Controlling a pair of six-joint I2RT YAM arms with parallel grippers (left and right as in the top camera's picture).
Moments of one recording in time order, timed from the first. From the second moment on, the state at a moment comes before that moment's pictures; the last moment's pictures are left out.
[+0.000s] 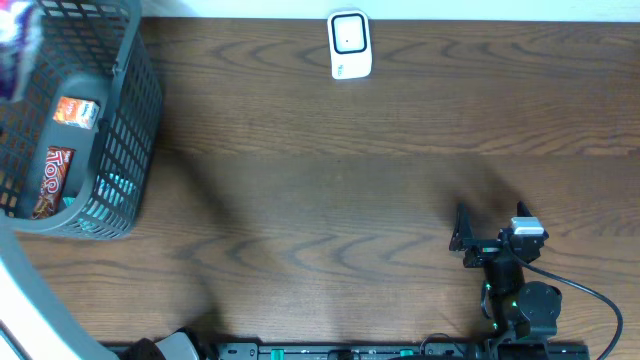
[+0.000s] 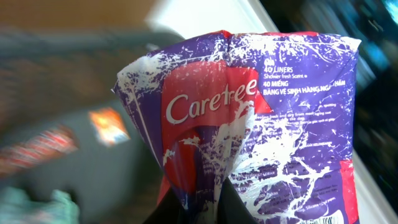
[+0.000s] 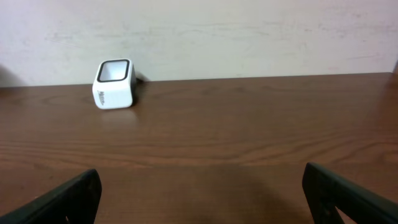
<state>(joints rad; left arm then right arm) 0.54 1.43 1.97 -1.01 0.21 -0.69 0.01 0.02 0.01 -0.07 -0.03 0.06</state>
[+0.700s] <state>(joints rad) -0.16 1.64 1.97 -1.14 0.39 -0.46 0.01 0.02 0.01 -0.07 -0.03 0.06</state>
